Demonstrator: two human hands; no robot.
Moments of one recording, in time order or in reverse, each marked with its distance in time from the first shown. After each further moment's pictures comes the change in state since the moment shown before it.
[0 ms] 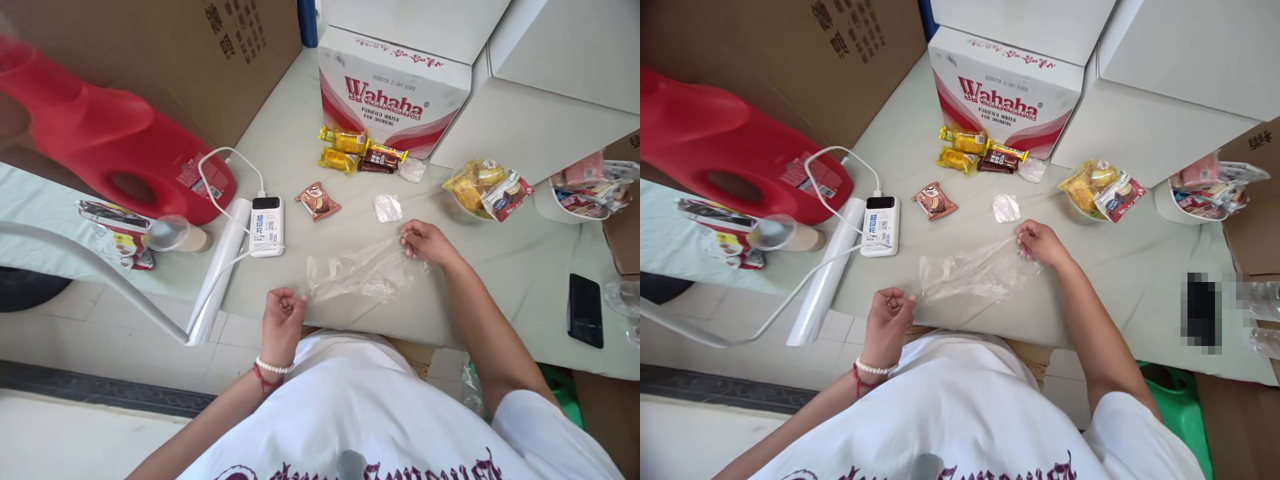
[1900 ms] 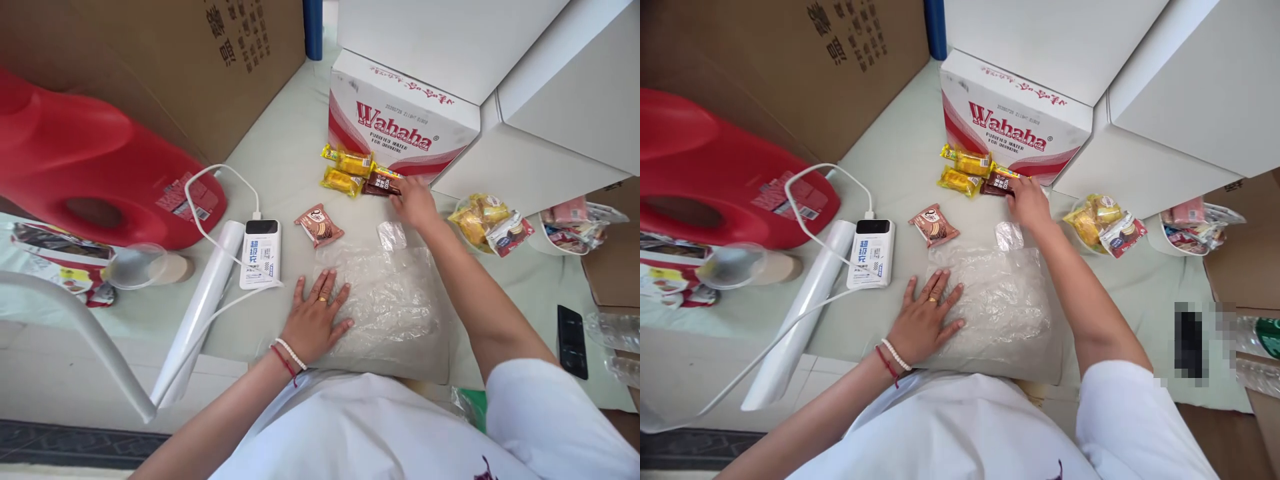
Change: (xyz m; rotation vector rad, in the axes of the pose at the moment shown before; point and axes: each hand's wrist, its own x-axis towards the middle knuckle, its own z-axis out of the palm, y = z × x) left_hand 0.068 0.018 0.043 0.980 -0.509 0.890; right_hand 0.130 -0.100 0.004 -1.115 0.354 -0.527
